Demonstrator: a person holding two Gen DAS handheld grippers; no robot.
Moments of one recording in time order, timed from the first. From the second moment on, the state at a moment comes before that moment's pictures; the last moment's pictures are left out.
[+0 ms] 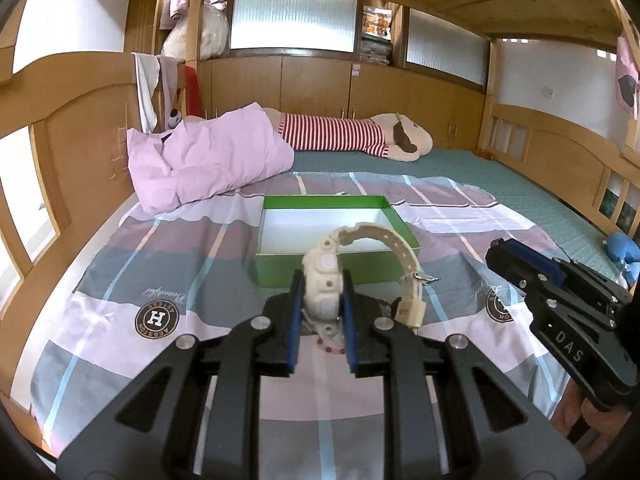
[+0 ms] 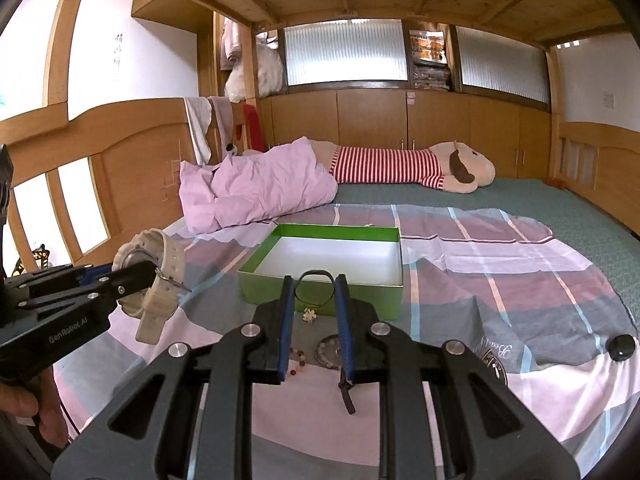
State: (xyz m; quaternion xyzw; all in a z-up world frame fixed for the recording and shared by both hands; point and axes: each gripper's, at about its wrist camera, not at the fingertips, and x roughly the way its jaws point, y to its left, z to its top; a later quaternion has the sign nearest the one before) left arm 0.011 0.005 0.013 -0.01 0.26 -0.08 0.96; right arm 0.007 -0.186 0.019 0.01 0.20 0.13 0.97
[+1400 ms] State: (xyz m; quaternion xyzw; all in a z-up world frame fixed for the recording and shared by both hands) left arm 0.024 0.004 0.006 -0.02 0.27 -0.07 0.96; right arm 0.018 -0.189 0.016 0.00 0.21 0.12 0.97
